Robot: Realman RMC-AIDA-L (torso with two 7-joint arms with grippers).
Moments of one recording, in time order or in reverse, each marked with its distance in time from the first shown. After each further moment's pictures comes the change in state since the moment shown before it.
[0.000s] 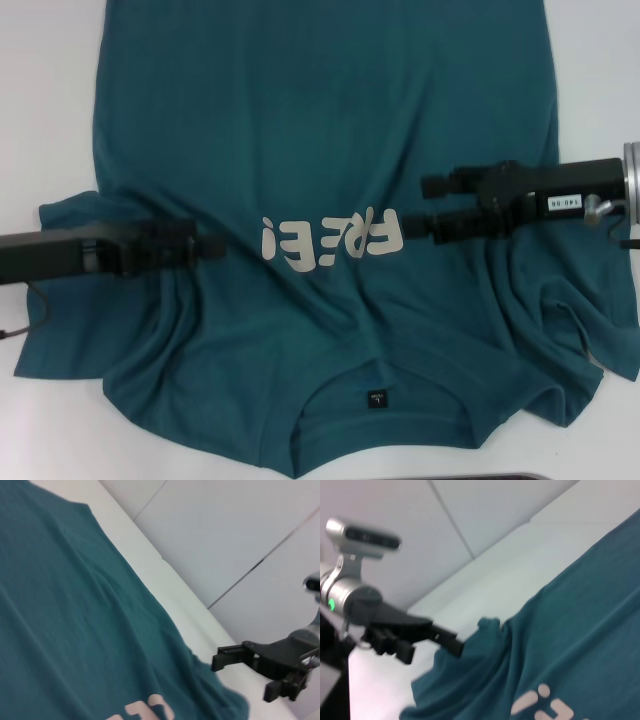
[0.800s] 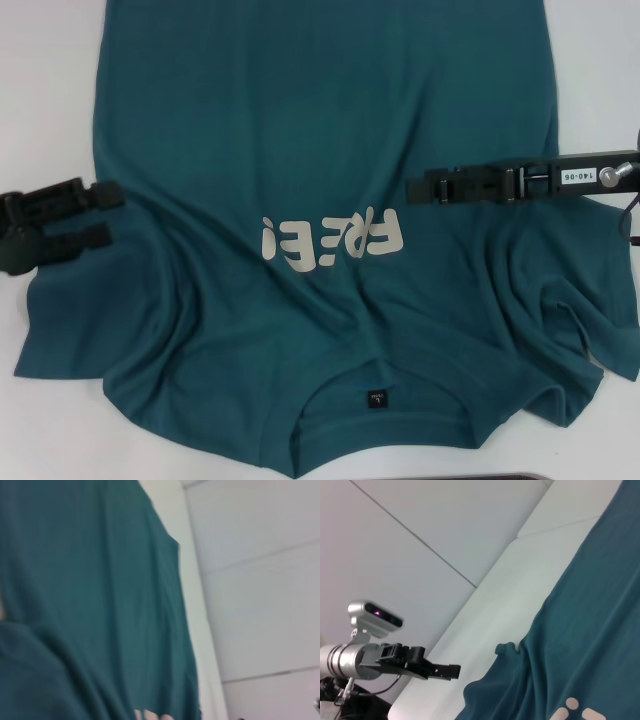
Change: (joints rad) left arm 0.023 0.063 -0.265 0.003 0.086 0.092 -0.505; right arm -0.003 -0.017 0.014 0.001 0.067 -0.058 0.315
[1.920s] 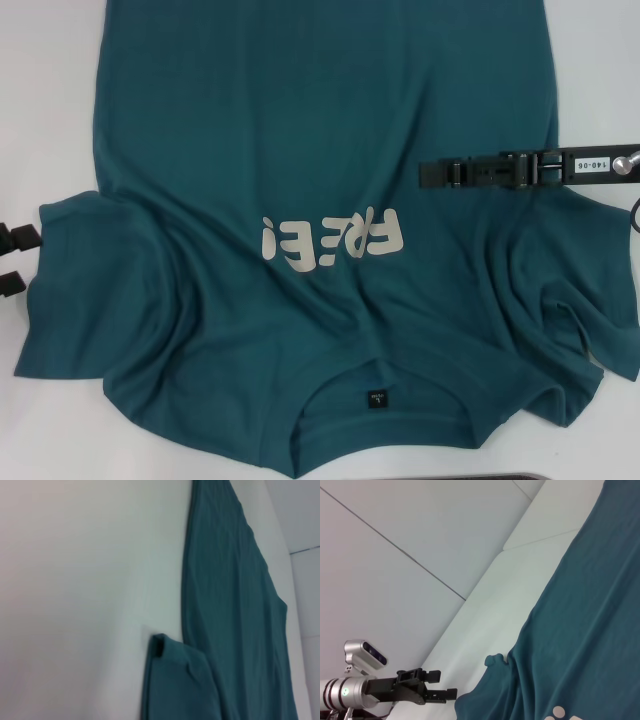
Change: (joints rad) left arm 0.100 0.028 -0.062 -0.012 0.090 -0.173 -0.040; right arm -0.004 -0.012 0.031 0.000 -0.001 0.007 0.028
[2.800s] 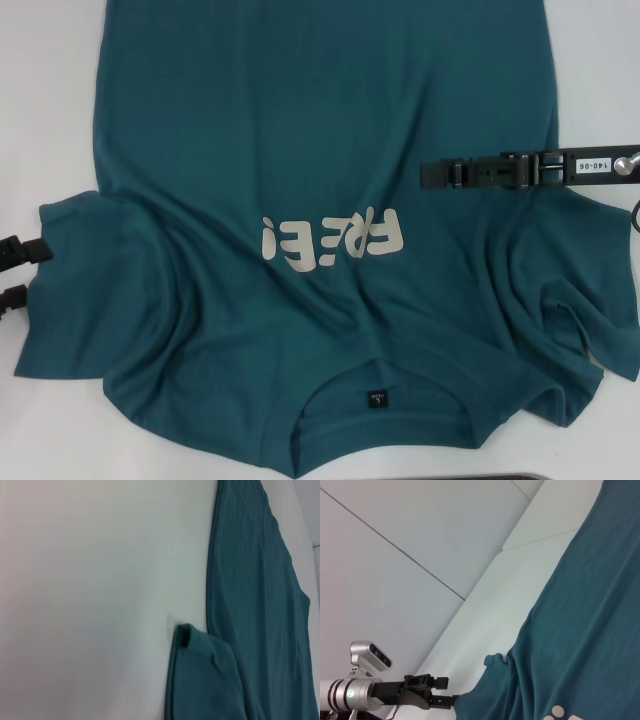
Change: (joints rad) left arm -0.014 0.000 0.005 0.025 0.053 -0.042 -0.010; right arm -0.002 -0.001 0.000 0.000 -0.001 0.000 0.000
